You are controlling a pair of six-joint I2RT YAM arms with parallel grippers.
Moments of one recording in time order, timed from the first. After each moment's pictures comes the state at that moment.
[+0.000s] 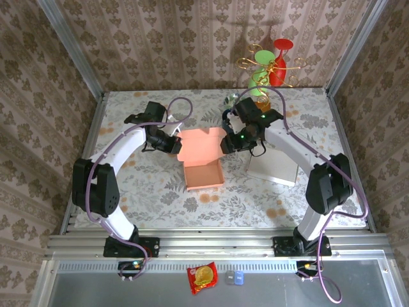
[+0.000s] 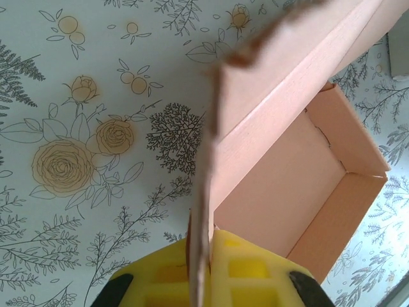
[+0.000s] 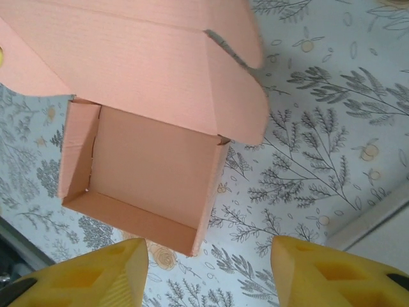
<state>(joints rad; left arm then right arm) -0.35 1.67 1.33 -0.89 0.42 0.15 0.46 1.74 1.50 -0.93 -0.27 0.17</state>
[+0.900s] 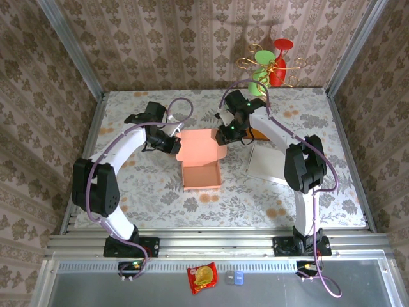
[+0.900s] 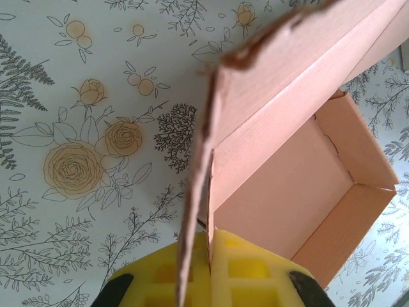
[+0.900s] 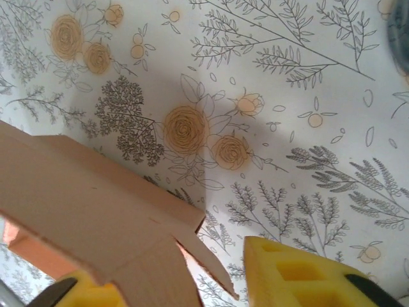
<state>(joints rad) -0.35 1.67 1.33 -0.89 0.39 0.17 0.44 2.03 1.78 -0.99 -0.33 0.05</state>
